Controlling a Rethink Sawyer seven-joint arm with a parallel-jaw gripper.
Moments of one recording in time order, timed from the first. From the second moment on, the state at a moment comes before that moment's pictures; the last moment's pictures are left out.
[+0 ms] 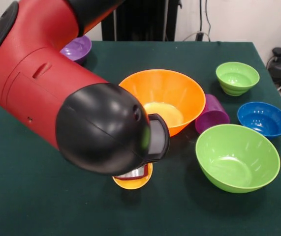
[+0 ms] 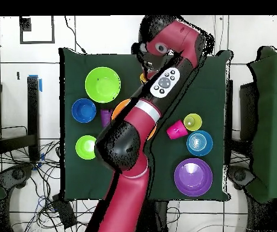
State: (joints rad) arm -0.38 0.49 -2.03 0.32 1.86 1.82 2.63
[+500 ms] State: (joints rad) arm -0.34 0.46 -1.87 0.35 1.69 1.72 2.63
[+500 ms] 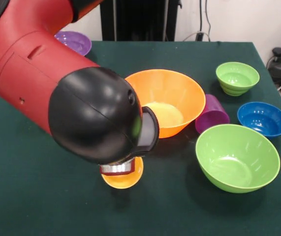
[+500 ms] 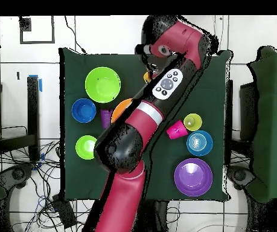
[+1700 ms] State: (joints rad) arm -0.11 0.24 -1.43 0.60 1.30 1.48 2.63
